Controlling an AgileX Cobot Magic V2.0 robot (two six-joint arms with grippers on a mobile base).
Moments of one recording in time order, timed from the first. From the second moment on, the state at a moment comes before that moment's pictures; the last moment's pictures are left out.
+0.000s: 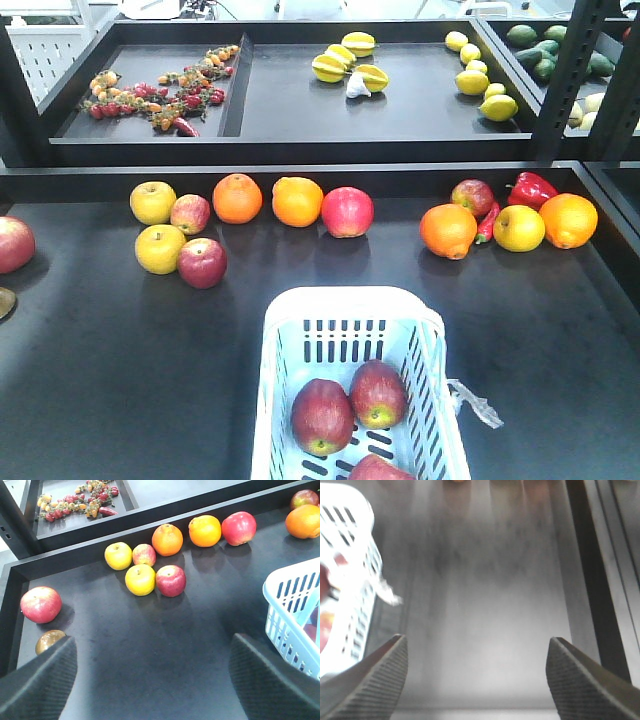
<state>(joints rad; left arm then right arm) -0.45 0.53 -0.80 0.33 0.90 -0.22 0.23 0.54 -0.74 -0.21 1.16 0.20</state>
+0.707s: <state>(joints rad) -0.45 0.53 -0.80 0.33 0.90 -0.22 0.23 0.54 -0.74 -0.19 1.10 0.20</state>
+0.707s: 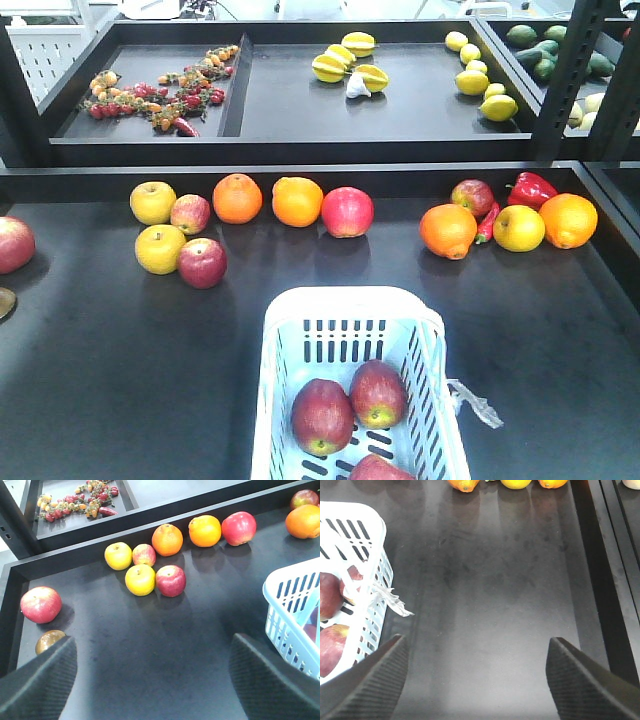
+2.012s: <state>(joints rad) -0.45 0.53 -0.80 0.33 0.90 -0.23 0.23 0.54 -0.74 -0.20 1.05 0.20</state>
